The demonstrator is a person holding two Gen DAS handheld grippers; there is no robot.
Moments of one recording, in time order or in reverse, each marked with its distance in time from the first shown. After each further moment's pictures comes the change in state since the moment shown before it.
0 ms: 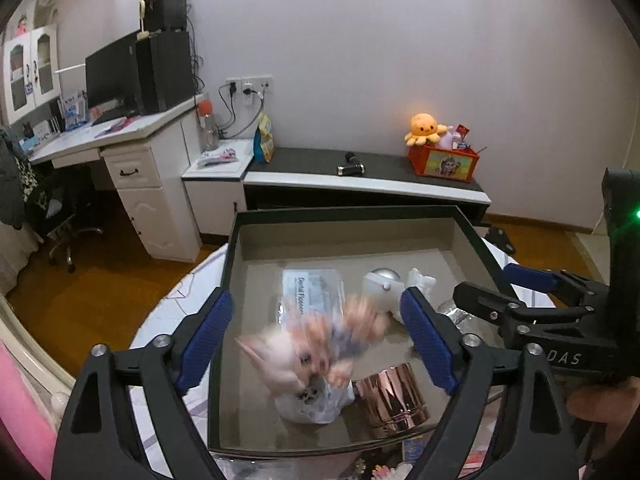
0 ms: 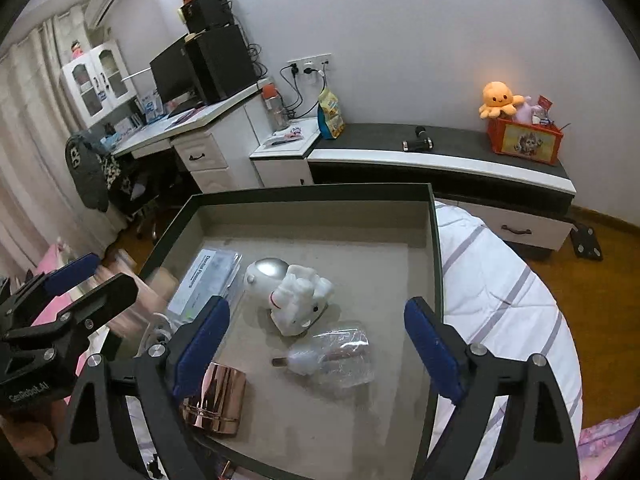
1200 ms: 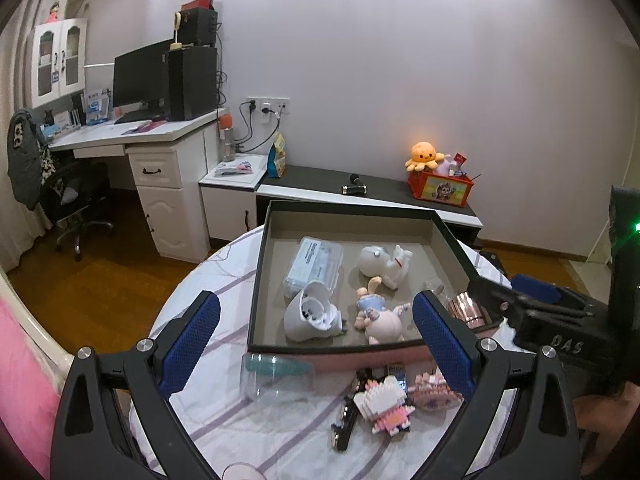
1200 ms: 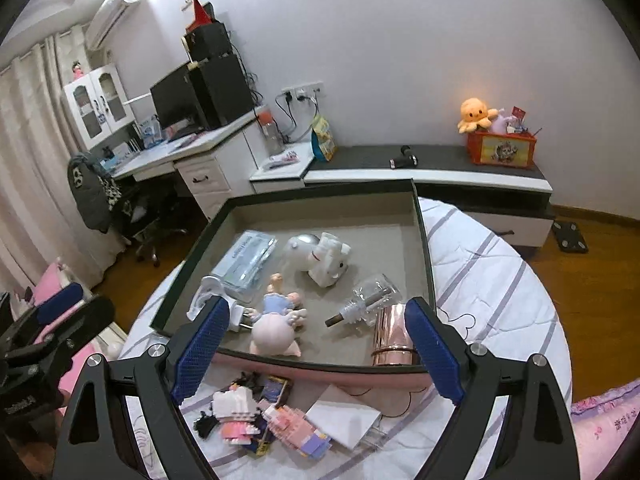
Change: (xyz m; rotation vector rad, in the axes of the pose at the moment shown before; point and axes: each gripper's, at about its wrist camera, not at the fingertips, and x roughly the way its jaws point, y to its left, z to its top) left arm -0.105 0.014 -0.055 -0.072 -0.083 0.002; right arm -0.080 0.040 -0.048 0.035 -0.103 -0.024
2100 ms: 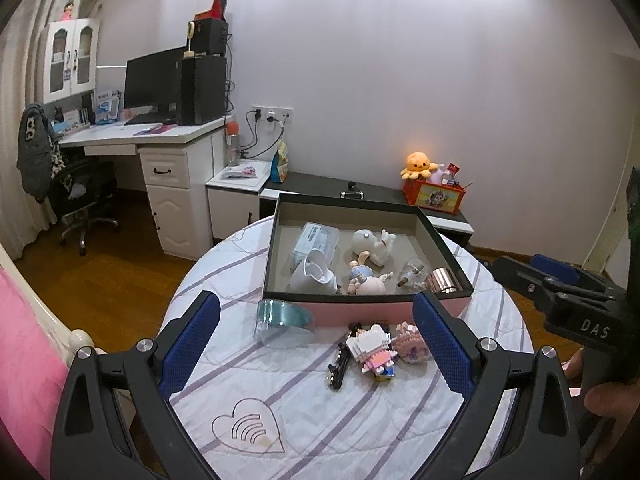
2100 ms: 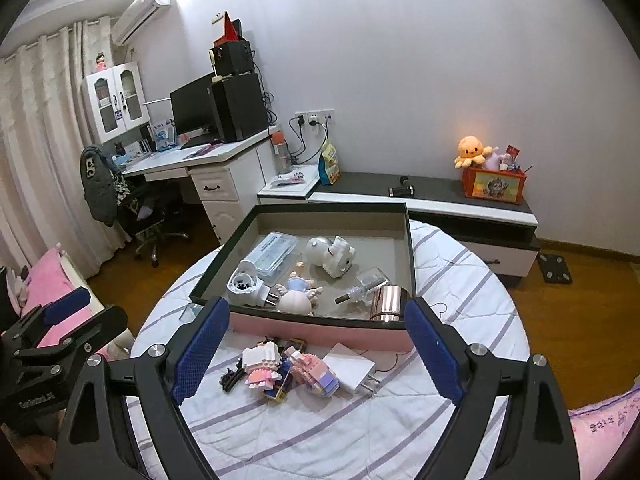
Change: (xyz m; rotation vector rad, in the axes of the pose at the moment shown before) left arm -0.073 0.004 -0.037 -0.026 -0.041 -0.005; right arm -0.086 0.032 -0.029 -0.099 -0.093 -0.042
